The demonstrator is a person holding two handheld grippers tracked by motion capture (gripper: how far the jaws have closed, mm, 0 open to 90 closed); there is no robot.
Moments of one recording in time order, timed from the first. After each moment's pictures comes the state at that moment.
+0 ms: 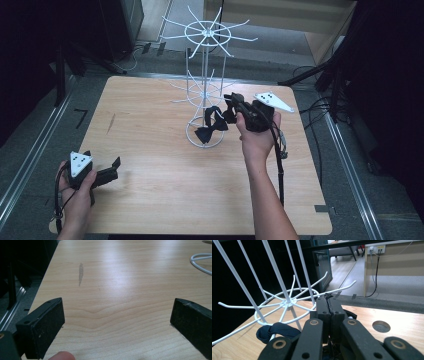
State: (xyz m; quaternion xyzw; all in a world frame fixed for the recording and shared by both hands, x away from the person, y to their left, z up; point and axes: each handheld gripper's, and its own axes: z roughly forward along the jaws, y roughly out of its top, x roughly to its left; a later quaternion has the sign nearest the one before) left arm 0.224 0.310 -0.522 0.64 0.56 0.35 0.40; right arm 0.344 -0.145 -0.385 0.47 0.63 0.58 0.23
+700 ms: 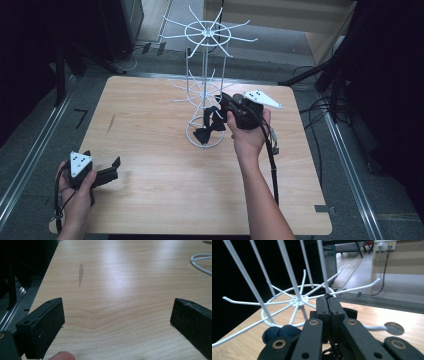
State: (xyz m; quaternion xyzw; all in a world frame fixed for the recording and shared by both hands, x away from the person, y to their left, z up) left arm 0.224 0.310 -0.522 0.64 0.56 0.35 0.40; right arm 0.354 -0.124 -0.388 0.45 0.65 0.57 0.22
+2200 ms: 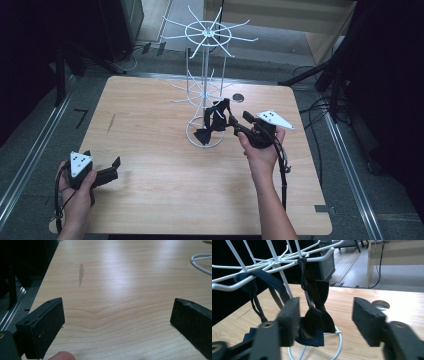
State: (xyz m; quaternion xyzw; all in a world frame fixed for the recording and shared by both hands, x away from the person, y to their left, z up) left arm 0.224 0.310 -0.522 0.64 0.56 0.35 0.40; right arm 0.330 -0.166 -0.436 0.47 0.64 0.57 0.21
